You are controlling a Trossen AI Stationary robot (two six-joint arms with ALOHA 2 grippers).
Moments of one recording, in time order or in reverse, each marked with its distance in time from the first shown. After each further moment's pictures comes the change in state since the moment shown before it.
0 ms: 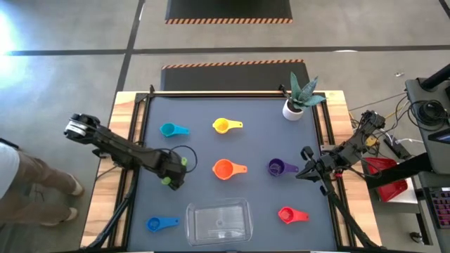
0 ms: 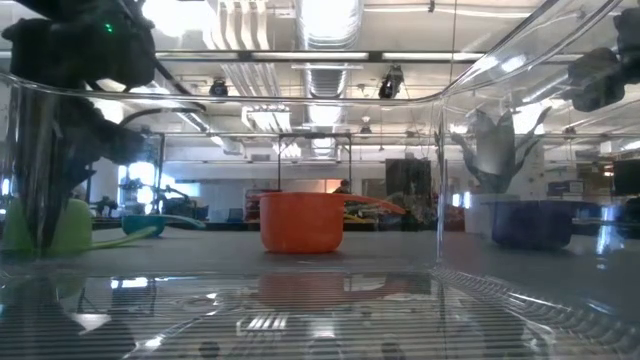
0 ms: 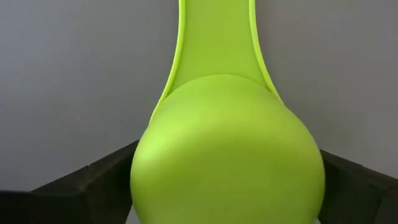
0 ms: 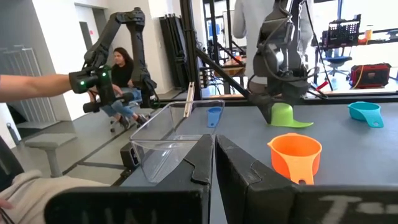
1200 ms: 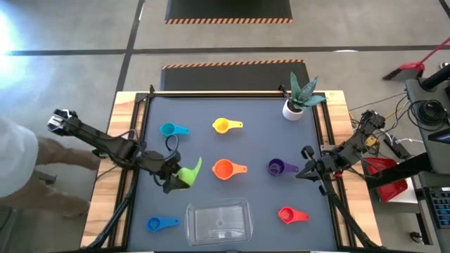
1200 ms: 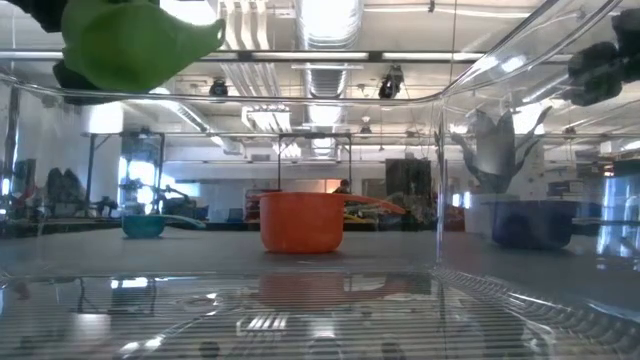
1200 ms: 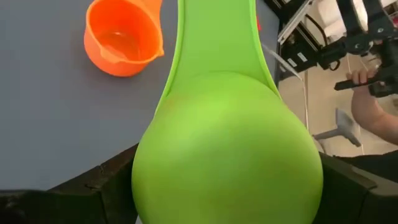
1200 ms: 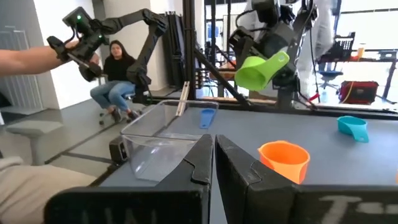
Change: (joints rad) left arm -0.086 -0.479 0.011 0.452 -0.040 0.190; right arm 0.000 0.000 0.000 0.000 0.007 -0.101
